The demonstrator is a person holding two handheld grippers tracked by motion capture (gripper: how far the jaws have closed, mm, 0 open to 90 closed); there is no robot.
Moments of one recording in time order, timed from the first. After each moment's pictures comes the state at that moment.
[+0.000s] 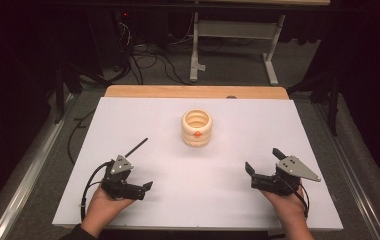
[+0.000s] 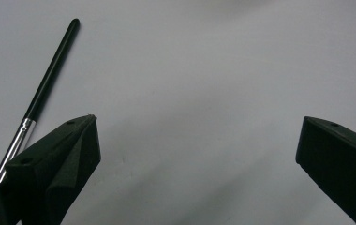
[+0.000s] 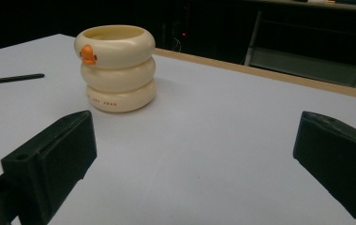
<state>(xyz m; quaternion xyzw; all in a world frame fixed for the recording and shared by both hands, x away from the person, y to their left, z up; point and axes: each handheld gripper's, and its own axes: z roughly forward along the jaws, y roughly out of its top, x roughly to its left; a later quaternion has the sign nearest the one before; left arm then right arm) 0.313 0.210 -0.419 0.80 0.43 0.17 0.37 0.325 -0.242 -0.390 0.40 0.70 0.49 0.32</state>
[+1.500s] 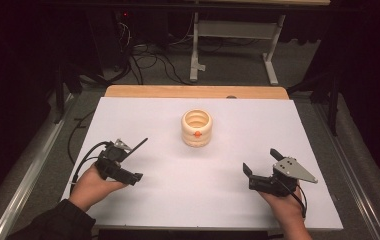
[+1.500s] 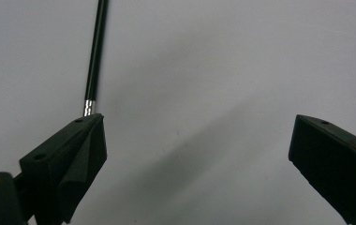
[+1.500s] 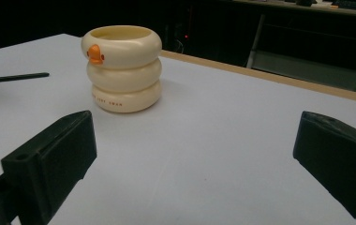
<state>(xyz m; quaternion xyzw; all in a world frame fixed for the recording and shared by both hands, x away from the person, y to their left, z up) 0.357 0.225 -0.378 0.86 0.45 0.10 0.23 0.323 -0.236 -0.392 0.39 0.70 0.50 0.33</state>
